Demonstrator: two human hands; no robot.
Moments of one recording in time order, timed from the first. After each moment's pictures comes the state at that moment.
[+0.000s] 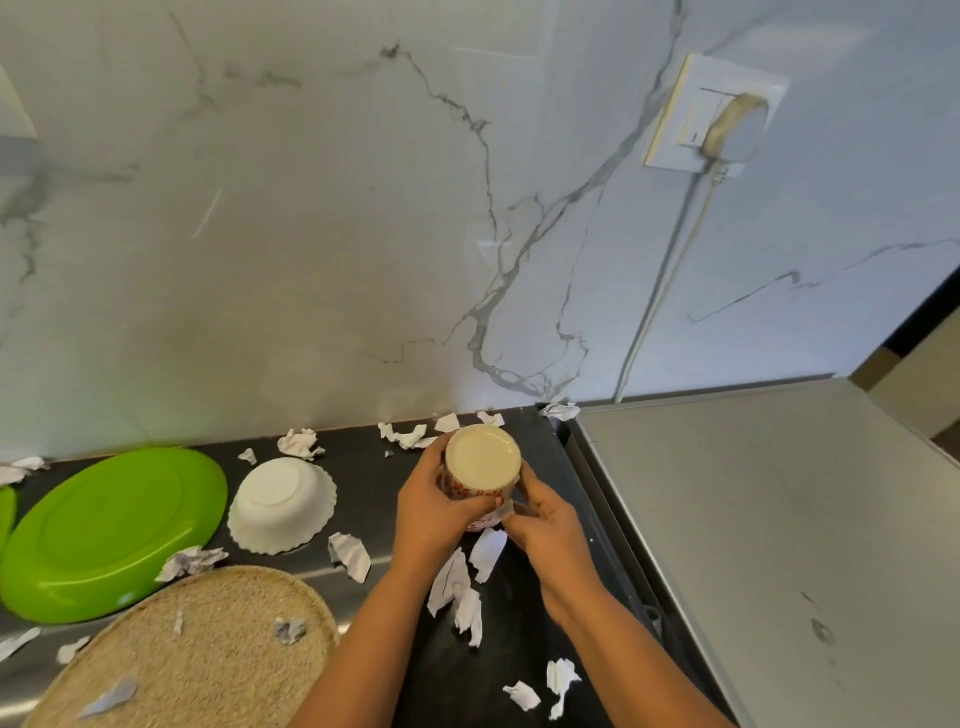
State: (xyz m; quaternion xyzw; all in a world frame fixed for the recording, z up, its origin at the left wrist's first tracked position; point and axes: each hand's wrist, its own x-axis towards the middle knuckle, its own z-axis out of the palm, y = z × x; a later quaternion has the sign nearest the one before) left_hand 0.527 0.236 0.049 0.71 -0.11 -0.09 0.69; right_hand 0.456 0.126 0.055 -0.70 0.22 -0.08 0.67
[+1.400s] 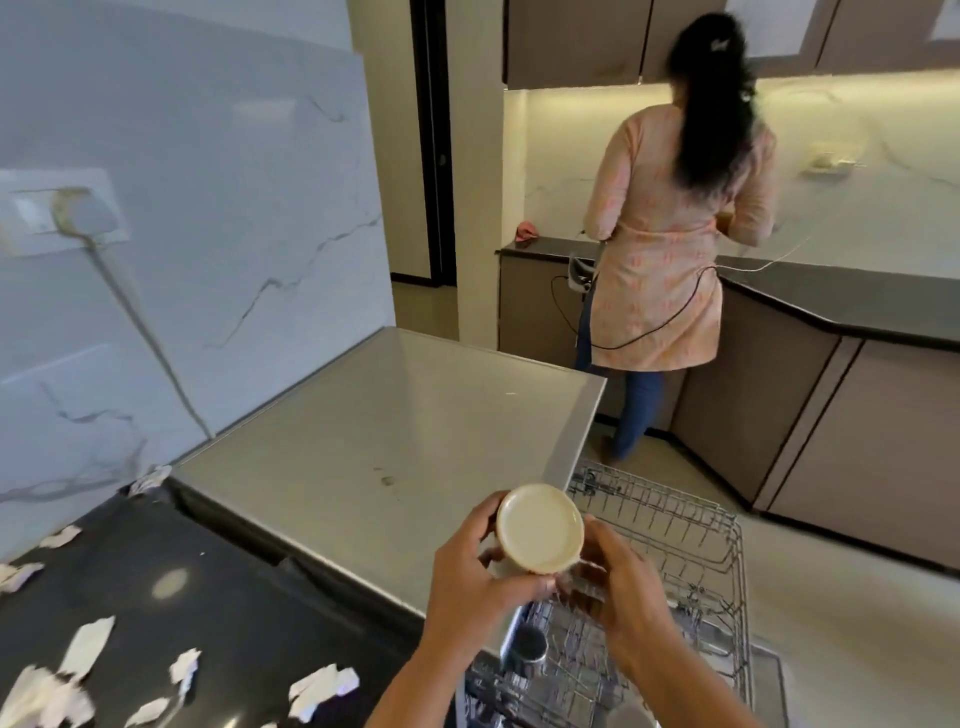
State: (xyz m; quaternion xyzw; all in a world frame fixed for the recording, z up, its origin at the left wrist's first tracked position) left_hand 0.143 0.102 0.097 0.56 -0.53 -0.32 0.54; right_hand -0.002 0.057 0.102 -0.31 0.50 -0.45 0.67
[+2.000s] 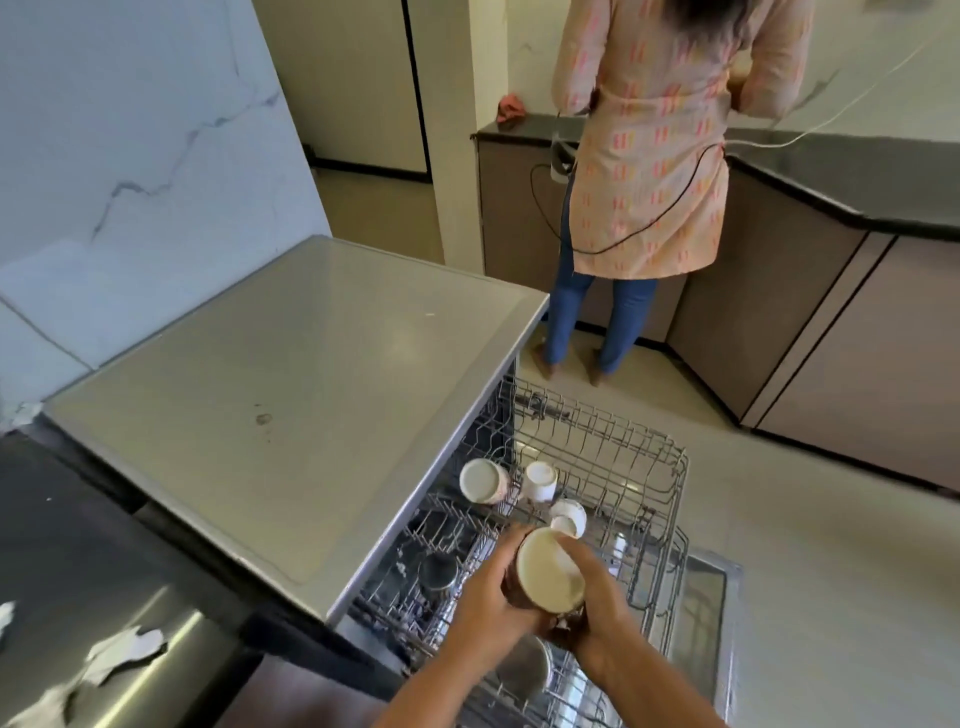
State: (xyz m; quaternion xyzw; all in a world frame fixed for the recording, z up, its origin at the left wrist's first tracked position) left_hand -0.030 0.030 -0.017 0.65 -0.47 -0.46 0.37; right_hand -0.146 -0.013 0.011 -0.12 0.58 -0.29 0.76
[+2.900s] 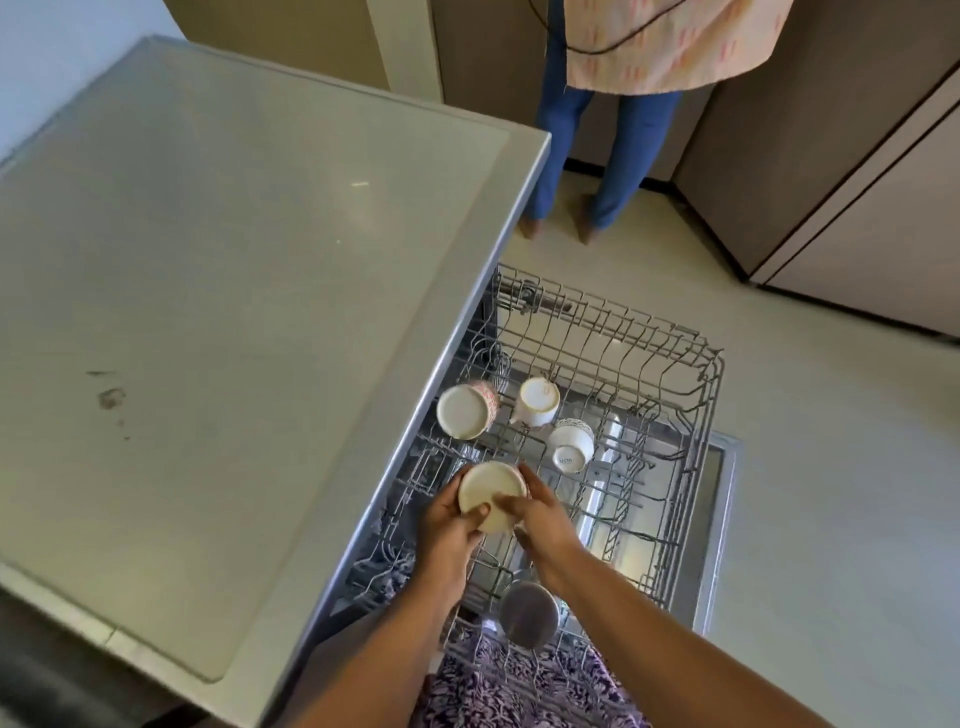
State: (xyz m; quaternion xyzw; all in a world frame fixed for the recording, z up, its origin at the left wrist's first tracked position) left_hand 0.031 -0.062 -0.145 0.65 -0.03 -0.60 0.47; right_hand -0.078 -0.100 -0.140 -0.23 0.61 -0.19 0.73
